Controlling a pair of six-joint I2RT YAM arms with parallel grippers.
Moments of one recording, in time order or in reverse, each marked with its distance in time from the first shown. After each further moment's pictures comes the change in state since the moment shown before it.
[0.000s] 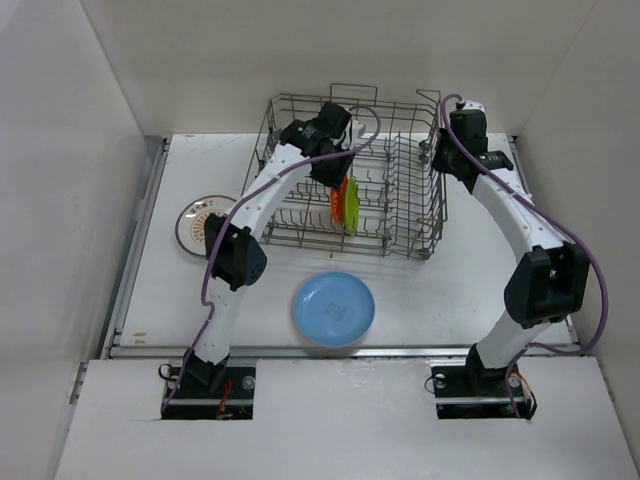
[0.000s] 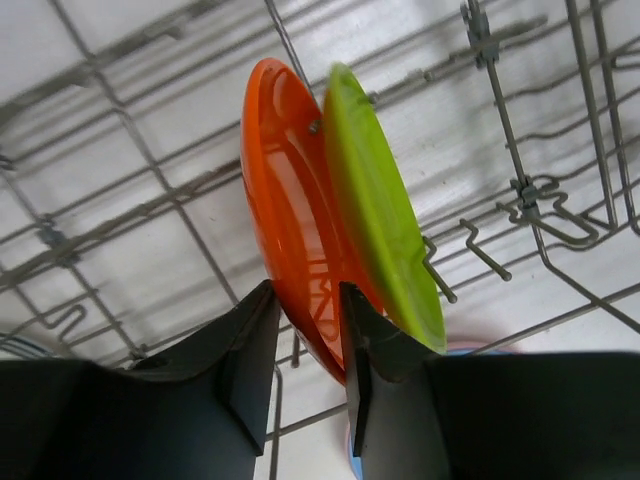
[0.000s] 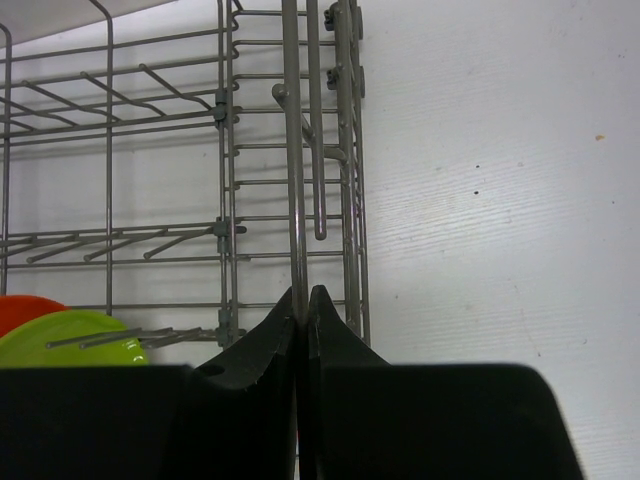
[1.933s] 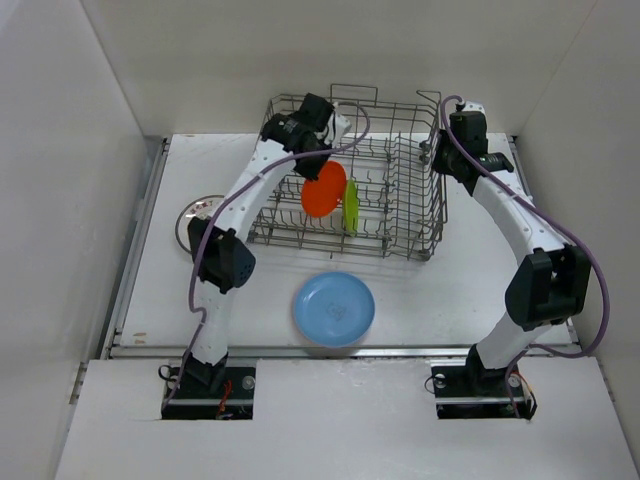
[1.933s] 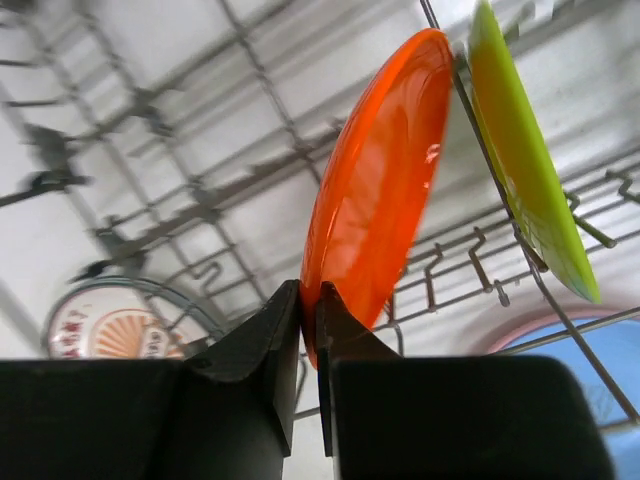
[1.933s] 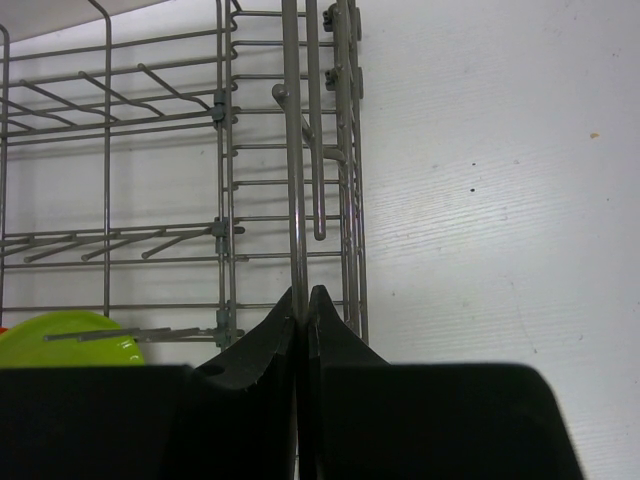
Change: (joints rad) left arm 0.047 -0.076 -0.052 -0.036 -0.127 0.208; right arm 0.005 -0.016 -0.020 0.006 0.011 -0.004
